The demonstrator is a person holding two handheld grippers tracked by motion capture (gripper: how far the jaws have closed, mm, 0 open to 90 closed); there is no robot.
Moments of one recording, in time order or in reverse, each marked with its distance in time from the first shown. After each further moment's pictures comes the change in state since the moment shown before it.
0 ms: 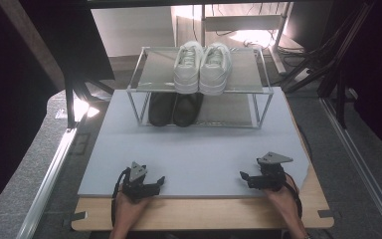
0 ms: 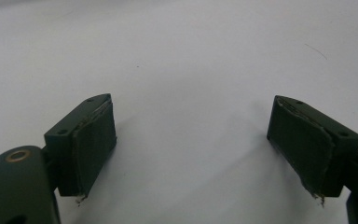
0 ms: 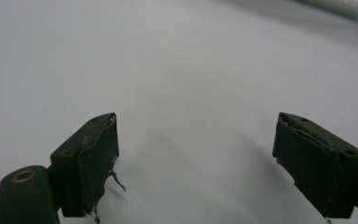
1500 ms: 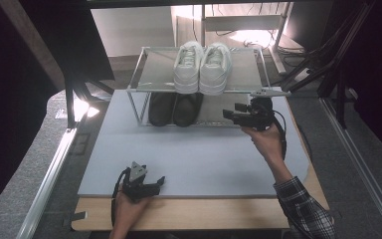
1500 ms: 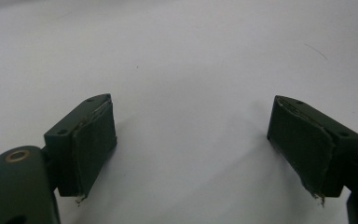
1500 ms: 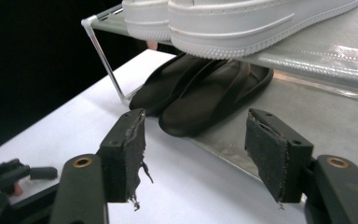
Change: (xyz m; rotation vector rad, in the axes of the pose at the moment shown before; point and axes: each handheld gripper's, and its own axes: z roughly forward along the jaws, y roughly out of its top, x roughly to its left) left arm 0.001 0.000 0.000 0.000 -0.004 0.005; right arm -0.010 0.190 -0.018 -0.215 0.144 0.135
